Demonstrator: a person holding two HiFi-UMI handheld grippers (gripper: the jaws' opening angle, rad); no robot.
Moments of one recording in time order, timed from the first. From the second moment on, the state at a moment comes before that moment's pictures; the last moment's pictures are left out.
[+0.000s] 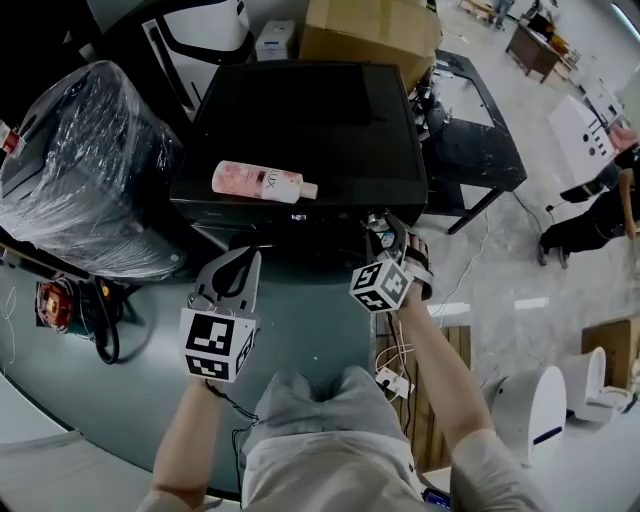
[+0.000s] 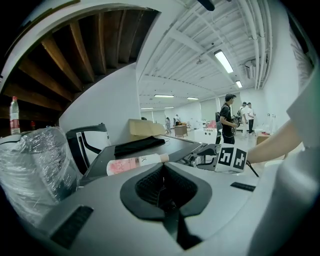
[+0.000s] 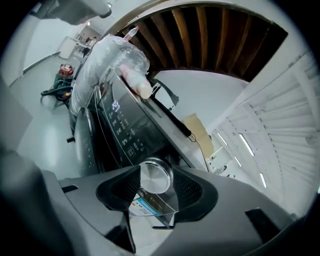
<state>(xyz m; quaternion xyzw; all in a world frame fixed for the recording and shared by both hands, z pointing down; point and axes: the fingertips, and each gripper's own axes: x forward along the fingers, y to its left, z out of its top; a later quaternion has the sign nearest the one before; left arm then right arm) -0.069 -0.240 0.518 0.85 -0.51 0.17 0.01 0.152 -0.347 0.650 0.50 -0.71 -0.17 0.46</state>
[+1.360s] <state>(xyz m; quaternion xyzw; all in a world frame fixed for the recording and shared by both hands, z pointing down) -0.059 -0.155 0.280 0.85 -0.50 0.14 -0.09 0.138 -0.163 0.256 0.50 -0.86 -0.04 0.09</state>
